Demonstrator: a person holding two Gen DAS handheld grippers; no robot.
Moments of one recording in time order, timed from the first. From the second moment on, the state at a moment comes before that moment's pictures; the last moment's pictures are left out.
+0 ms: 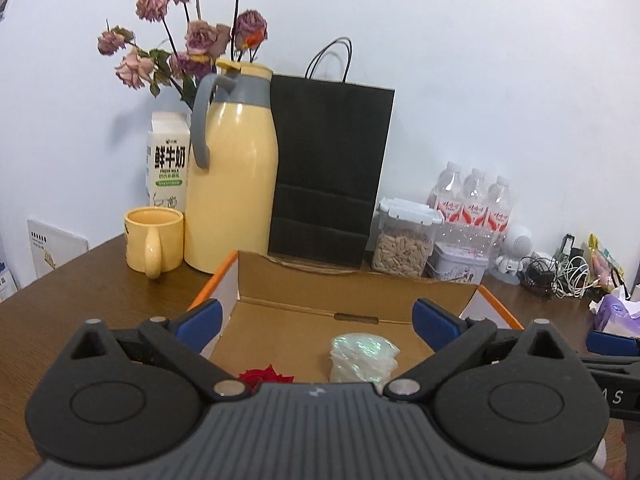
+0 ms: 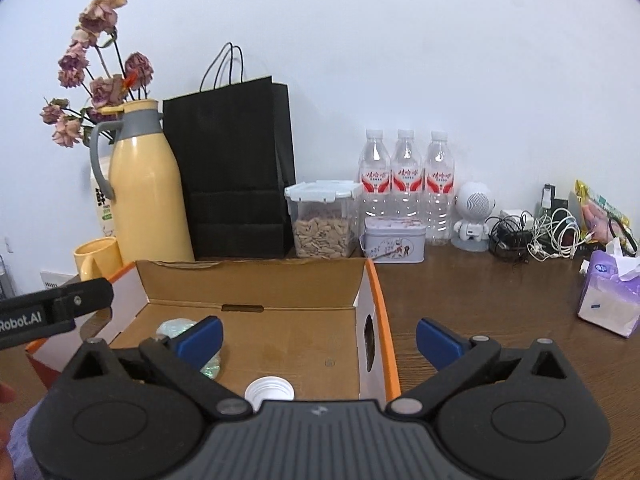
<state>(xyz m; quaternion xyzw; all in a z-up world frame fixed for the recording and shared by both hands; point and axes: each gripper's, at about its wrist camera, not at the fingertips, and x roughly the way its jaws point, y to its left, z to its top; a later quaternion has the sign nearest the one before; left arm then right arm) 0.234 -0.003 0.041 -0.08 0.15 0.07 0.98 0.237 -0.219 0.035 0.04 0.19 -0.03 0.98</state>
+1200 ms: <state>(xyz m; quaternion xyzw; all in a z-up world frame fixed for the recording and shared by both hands) 0.120 0.012 0.041 -0.02 0.19 0.05 0.98 0.128 -0.219 0.007 0.02 0.25 0.03 0.97</state>
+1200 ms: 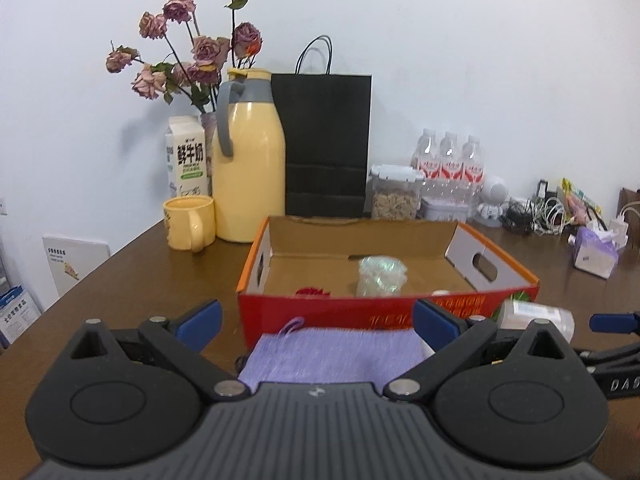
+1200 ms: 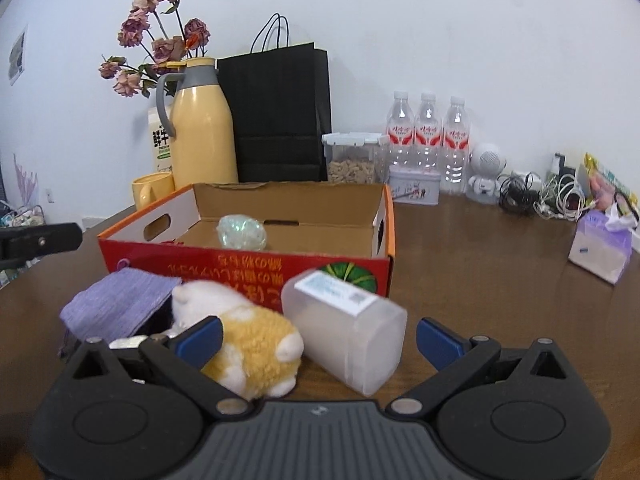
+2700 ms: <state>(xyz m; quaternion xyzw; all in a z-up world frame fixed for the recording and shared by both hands) 0.077 0.036 0.040 -0.04 0.23 0.07 0.97 0.128 -0.251 0.009 0.01 0.27 0.05 0.96</state>
